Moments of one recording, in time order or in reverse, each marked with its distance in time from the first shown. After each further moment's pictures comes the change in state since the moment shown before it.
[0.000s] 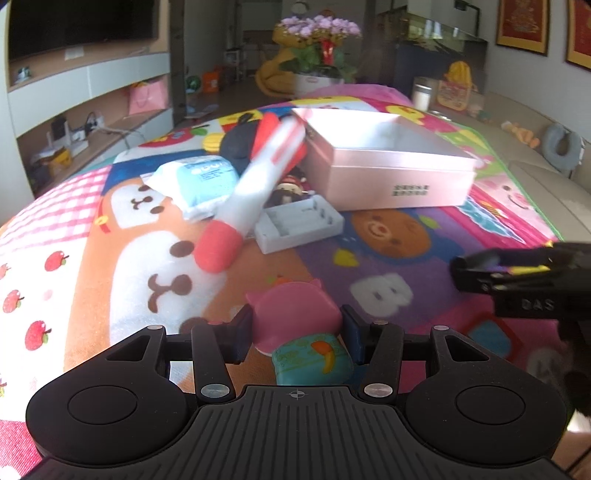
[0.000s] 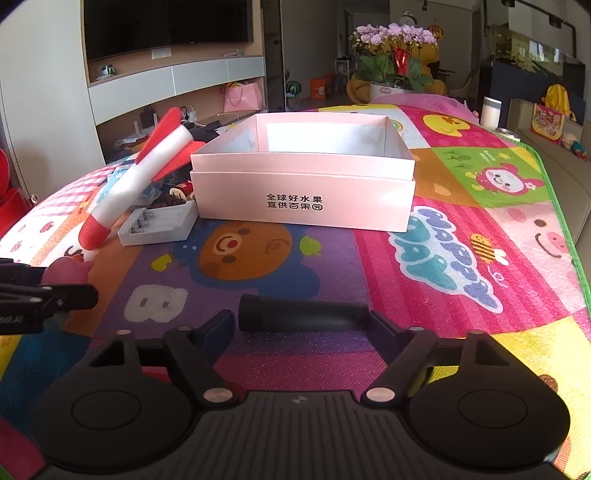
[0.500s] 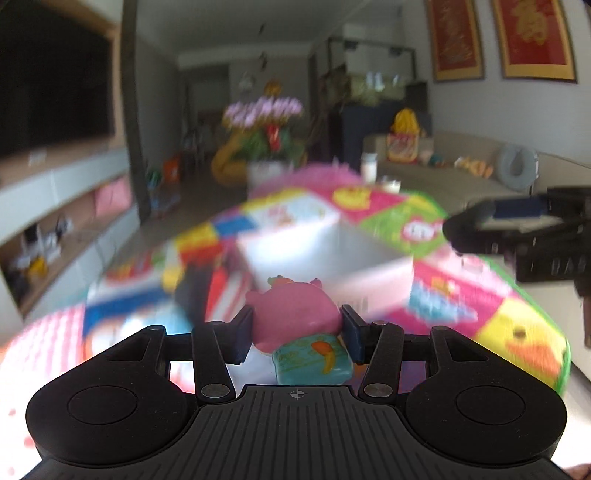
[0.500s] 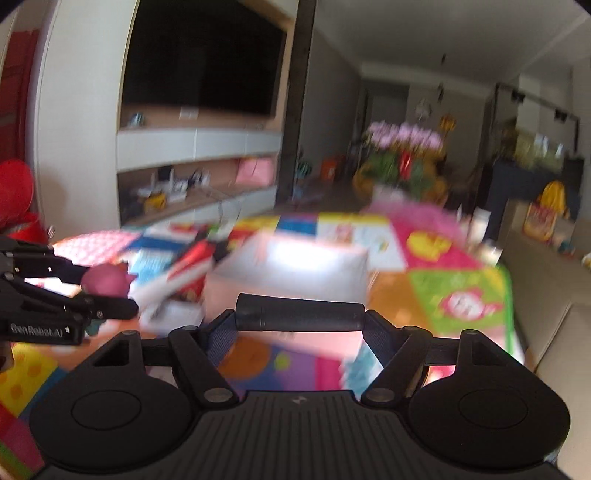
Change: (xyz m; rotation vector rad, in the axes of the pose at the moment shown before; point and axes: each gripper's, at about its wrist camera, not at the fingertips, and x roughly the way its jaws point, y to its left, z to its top) left arm -0.039 -0.047 0.083 0.190 -0.286 -0.074; right arm -0.106 -0.020 0.068 -0.120 -0.340 -0.044
